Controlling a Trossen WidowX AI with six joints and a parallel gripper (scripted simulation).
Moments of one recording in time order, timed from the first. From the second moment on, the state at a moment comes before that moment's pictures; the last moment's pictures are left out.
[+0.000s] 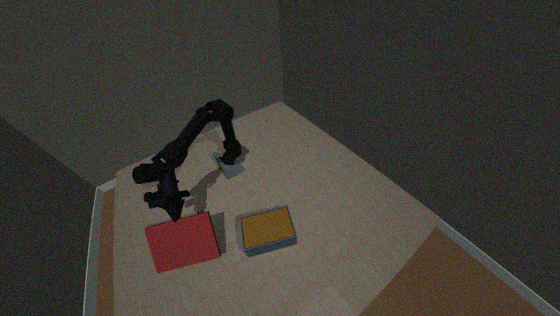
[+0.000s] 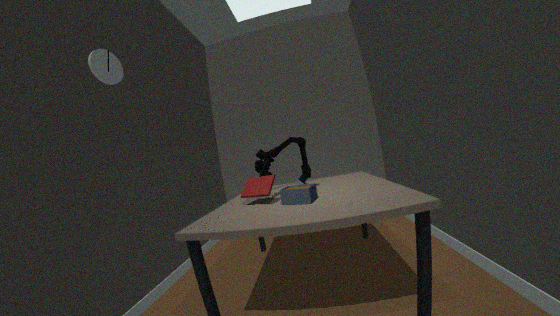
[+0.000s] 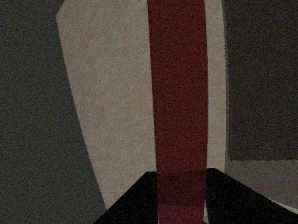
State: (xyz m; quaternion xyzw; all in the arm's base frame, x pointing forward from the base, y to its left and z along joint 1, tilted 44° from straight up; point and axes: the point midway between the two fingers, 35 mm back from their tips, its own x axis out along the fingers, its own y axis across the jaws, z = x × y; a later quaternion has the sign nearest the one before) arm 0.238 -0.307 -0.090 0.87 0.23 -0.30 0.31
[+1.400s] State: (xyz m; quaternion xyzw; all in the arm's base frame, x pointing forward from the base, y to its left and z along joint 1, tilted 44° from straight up) arm 0.240 -0.283 -0.114 0.88 0.23 -0.30 0.31
